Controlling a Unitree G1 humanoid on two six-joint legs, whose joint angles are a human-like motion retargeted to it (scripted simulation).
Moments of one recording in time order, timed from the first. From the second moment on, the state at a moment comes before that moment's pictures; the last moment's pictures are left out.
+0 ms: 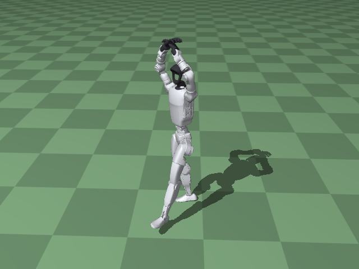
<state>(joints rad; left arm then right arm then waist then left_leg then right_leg) -2.76 0.89 -1.40 0.51 -0.97 -0.43 -0.15 -2.77 -0.88 1.40 0.59 1.43 -0.30 0.32 0.33 -0.04 -0.13 -0.43 0.20 0.65 -0.09 0.14 -0.26 0.00 -0.06 -0.26 0.03 -0.06 0.26</state>
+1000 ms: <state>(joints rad) -2.78 0.90 -1.40 0.52 -0.96 -0.48 -0.14 -2.80 -0.86 1.40 0.60 1.45 -0.25 0.34 0.02 -0.04 -0.09 0.15 -0.05 0.10 0.13 -0.27 -0.26 -0.31 -0.10 -0.06 0.04 0.21 0.26</state>
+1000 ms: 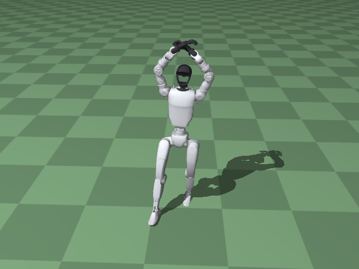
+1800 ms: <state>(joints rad) -2.87 0.86 -1.40 0.46 -1.14 -0.40 -0.07 -2.93 -0.89 1.40 0.60 1.58 -0.17 0.35 0.14 -0.14 -0.21 -0.08 0.12 0.19 0.93 -0.15 -0.18 -0.04 0.03 -0.14 0.00 0.04 0.26</state>
